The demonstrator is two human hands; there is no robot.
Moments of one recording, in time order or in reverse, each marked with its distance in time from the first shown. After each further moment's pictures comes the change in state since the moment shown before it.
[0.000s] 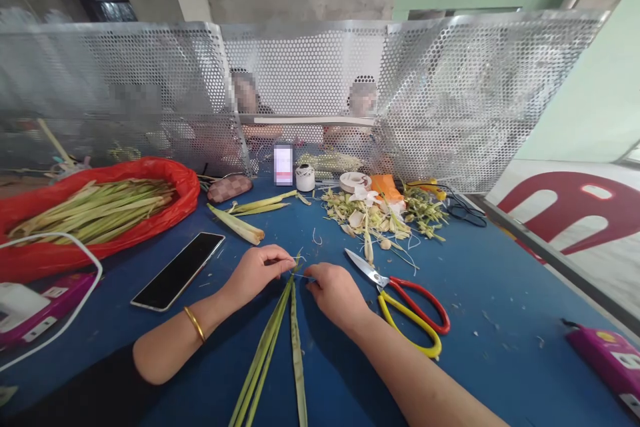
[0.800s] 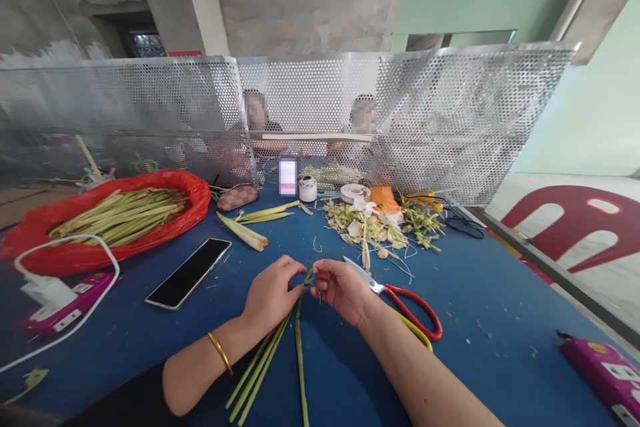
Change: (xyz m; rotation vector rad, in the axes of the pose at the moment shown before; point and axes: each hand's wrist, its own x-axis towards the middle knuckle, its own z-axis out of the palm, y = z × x) left_hand -0.023 0.020 0.039 0.461 0.153 0.059; right_hand 0.004 -0.007 -0.019 1.399 -0.093 0.439
